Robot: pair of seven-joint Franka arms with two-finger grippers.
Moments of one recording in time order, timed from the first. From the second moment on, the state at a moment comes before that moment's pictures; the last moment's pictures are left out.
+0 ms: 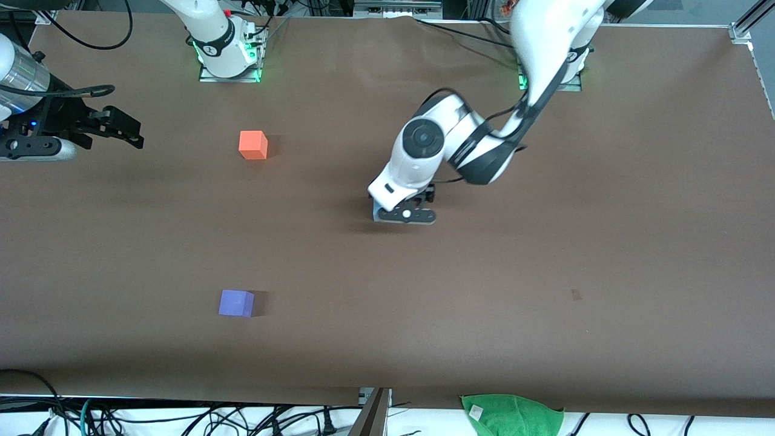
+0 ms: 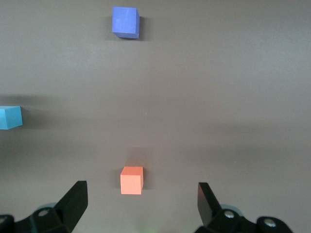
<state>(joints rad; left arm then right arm) -0.40 0.58 -0.34 -1.46 0.08 2.02 -0.76 0.09 0.02 0.00 -1.62 0.03 1.57 0.07</state>
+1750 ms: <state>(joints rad) -0.04 -0.07 -0.04 -1.80 0.00 1.70 -0.03 0.75 0.66 0.02 -1.60 0.11 2.35 0.80</state>
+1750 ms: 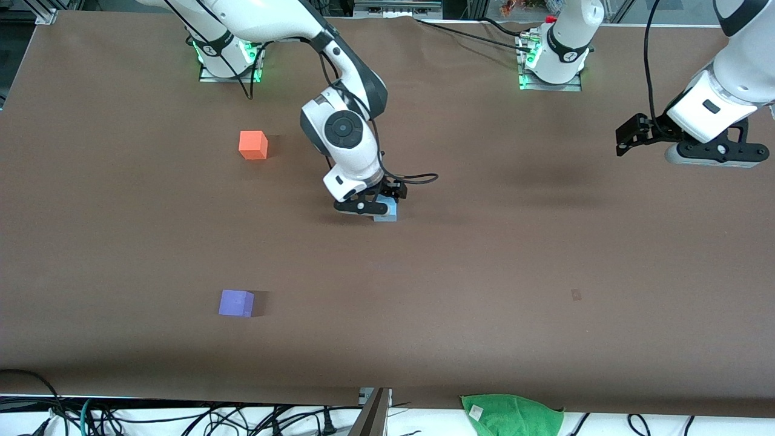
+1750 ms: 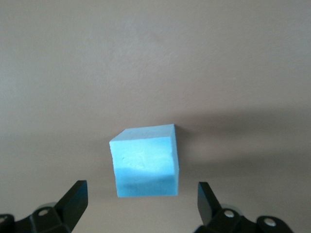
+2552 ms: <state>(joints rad) -0.04 -0.03 -0.04 -1.74 0.00 1.67 -0.01 0.78 0.77 0.00 -1.56 0.02 2.41 0.82</state>
